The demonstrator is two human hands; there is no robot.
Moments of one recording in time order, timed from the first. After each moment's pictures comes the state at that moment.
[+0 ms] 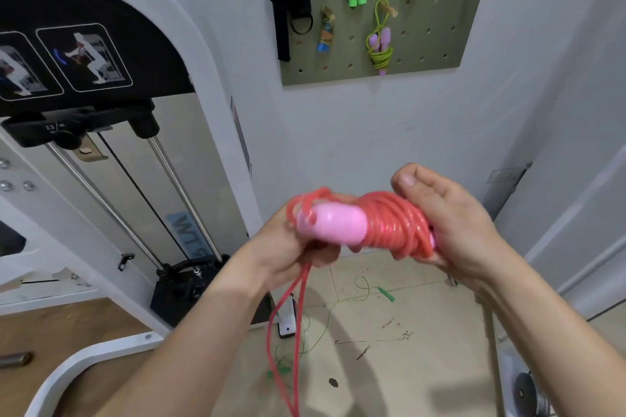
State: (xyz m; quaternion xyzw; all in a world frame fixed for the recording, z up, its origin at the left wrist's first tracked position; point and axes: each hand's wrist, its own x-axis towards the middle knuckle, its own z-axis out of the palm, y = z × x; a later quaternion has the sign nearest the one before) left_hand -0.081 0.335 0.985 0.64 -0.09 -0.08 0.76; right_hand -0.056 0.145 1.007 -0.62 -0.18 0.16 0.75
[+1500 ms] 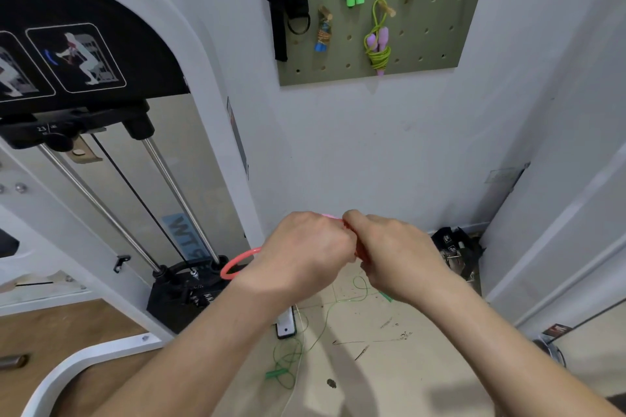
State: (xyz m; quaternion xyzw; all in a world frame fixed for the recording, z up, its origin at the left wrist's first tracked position) left_hand -0.078 0.316 0.988 0.97 -0.22 0.09 -0.09; right_hand -0.043 0.173 0.954 -0.95 -0.29 -0.04 0.08
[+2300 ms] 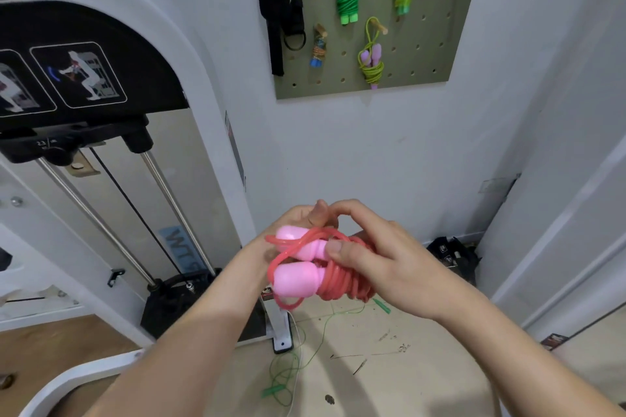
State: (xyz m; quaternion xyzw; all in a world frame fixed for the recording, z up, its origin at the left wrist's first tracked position) left_hand -0.045 0.365 0.952 0.73 -0.05 -0.15 0.67; right_hand -0.065 0.169 0.999 -0.79 -0.33 0.11 0.51
